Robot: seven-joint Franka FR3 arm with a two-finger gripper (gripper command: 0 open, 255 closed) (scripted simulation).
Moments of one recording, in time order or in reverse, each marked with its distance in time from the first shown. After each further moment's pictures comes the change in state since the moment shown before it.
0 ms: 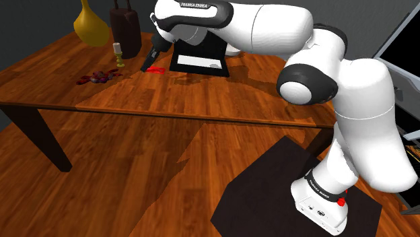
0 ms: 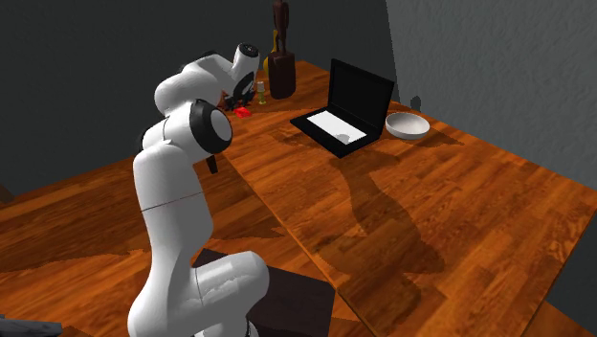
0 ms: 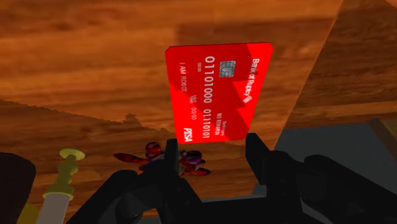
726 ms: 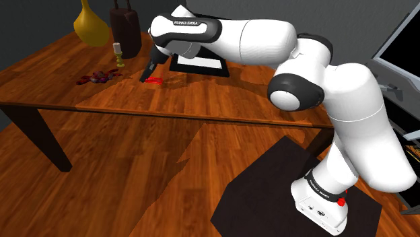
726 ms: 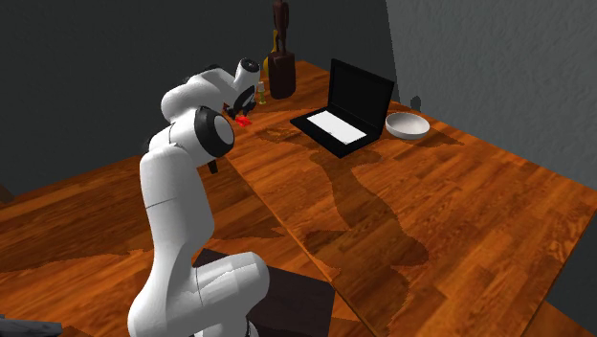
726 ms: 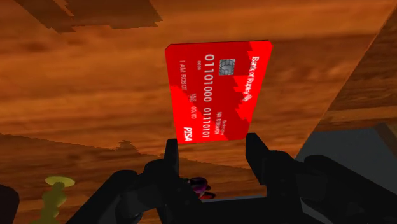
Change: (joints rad) arm -0.025 0.086 0.040 0.020 0.048 0.061 -0.037
